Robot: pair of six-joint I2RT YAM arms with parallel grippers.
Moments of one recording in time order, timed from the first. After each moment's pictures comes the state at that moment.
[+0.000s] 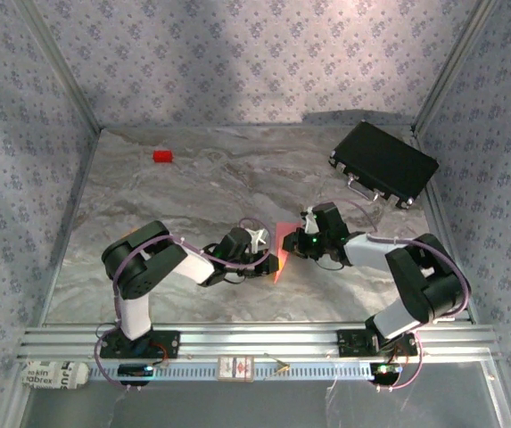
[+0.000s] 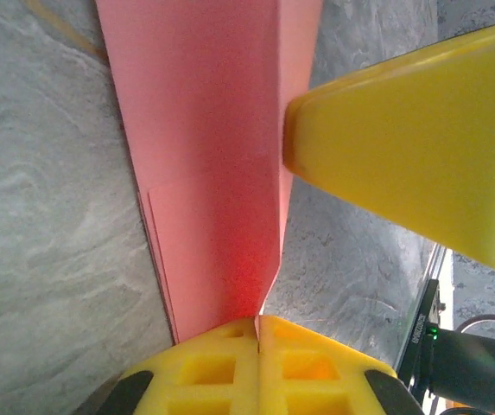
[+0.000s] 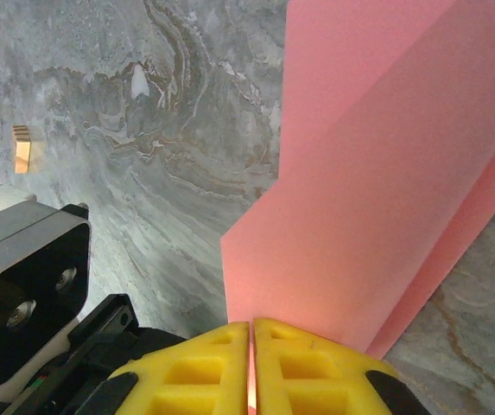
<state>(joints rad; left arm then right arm) -0.91 1.86 0.62 0.66 0.43 -1.03 0.47 1.53 0.56 0.13 -0.55 0.77</state>
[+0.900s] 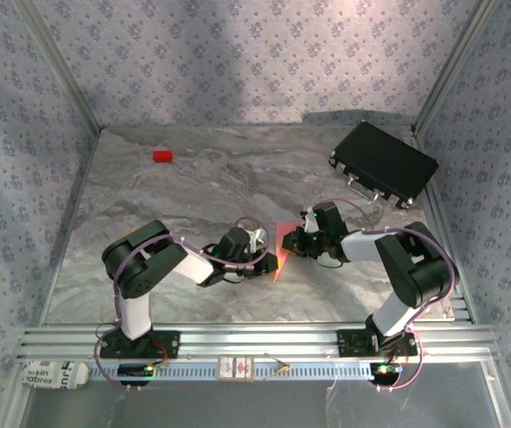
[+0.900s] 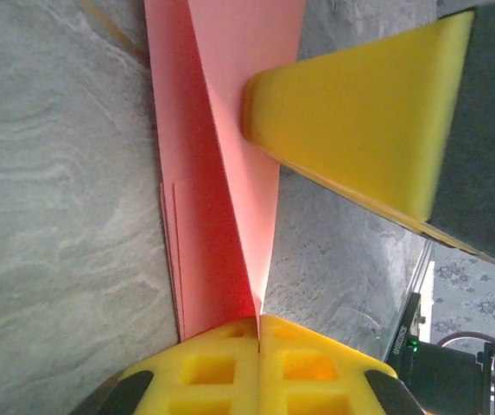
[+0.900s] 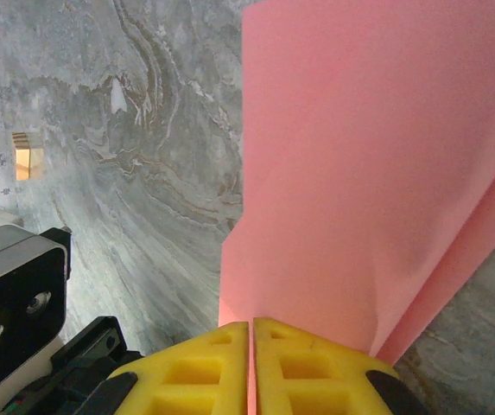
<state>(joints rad) -0.89 1.86 0.61 0.68 0.43 -1.10 0.43 1.63 0.58 0.21 -0.60 0.77</state>
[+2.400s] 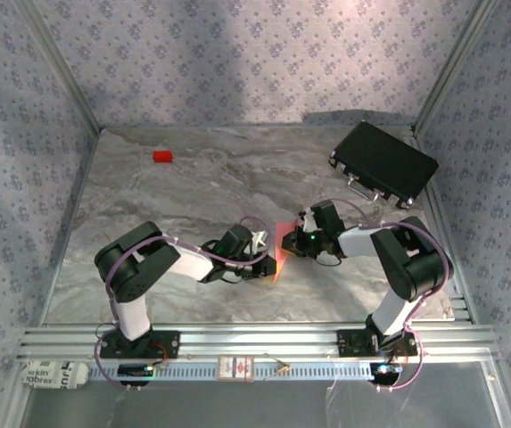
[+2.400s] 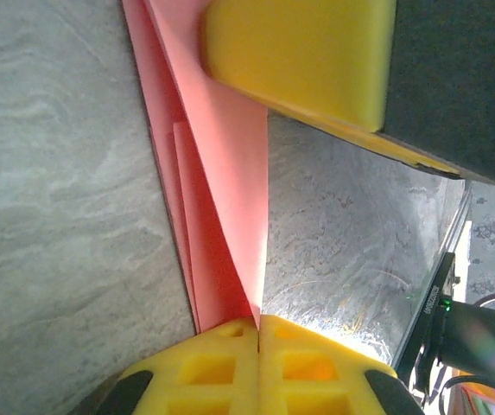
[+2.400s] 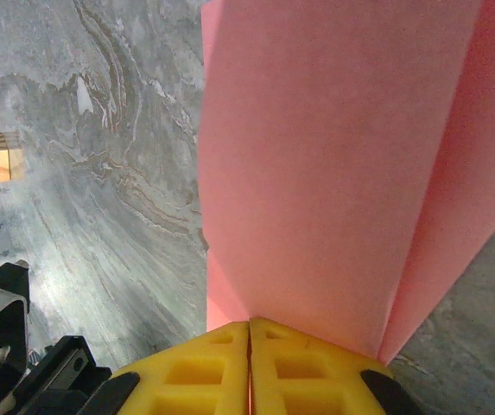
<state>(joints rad) -0.90 1.81 0.65 0.47 0.48 -0.98 0.42 1.68 0.62 0.15 -0.60 0.75</state>
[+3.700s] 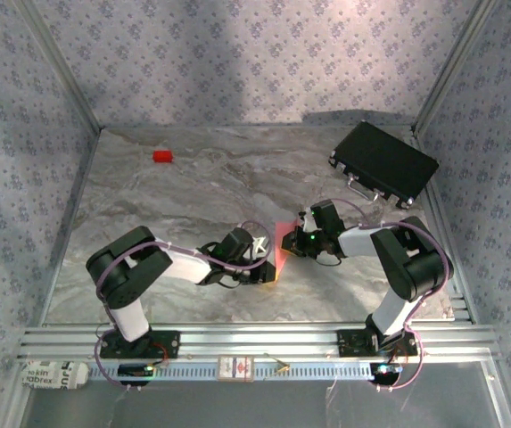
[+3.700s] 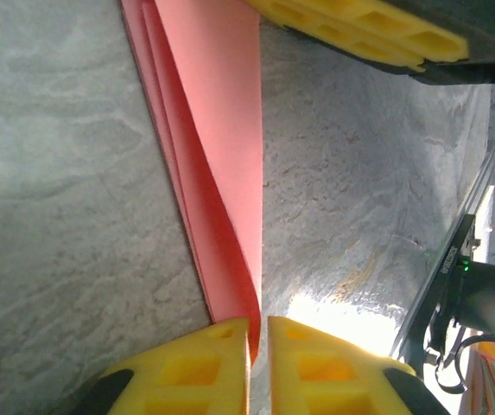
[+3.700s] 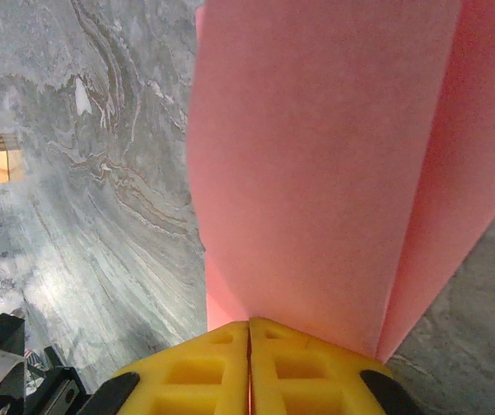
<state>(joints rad) -0.93 1.74 0.63 0.35 0.48 -0.92 0.43 1.68 0.62 0.14 -0.60 0.75</state>
